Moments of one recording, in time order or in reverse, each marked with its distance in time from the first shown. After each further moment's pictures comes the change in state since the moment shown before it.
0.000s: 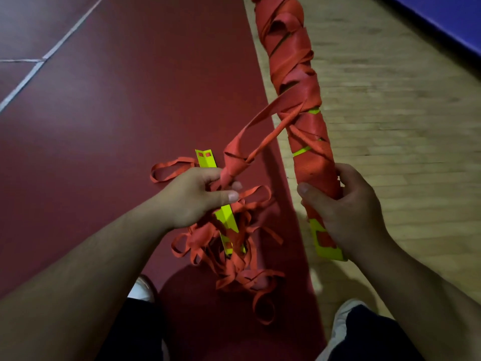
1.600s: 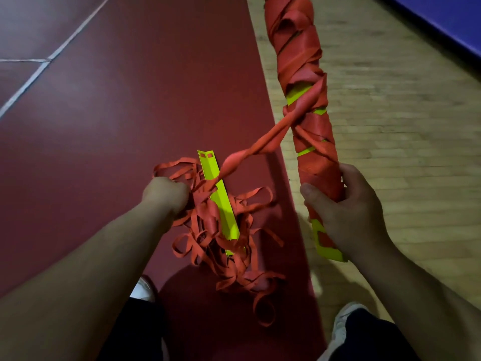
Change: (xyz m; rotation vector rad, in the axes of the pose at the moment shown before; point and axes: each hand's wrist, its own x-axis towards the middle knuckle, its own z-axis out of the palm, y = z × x) left_hand 0.011 -0.040 -0.013 -0.172 0.610 -0.705; right_hand 0.002 0.004 0.000 -0.030 0.023 -0.115
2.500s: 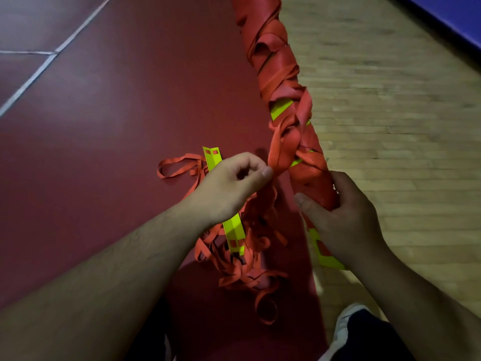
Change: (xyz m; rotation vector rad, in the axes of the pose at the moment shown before) left_hand -0.065 0.033 0.030 0.004 -0.510 0.721; right_hand -0.009 0.003 0.012 -0.084 -0.079 -0.024
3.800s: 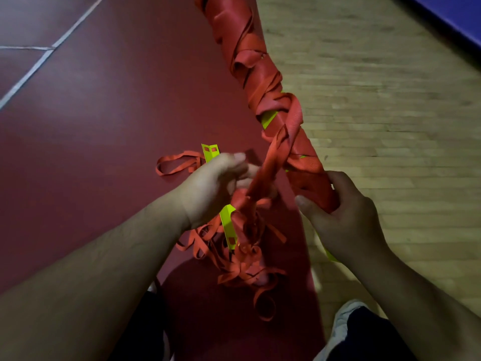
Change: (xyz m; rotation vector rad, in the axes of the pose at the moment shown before) left_hand 0.000 -0.017 -0.016 -0.641 -0.339 -0.245; right_hand -0.002 0.002 -0.002 -0.186 0.026 -0.003
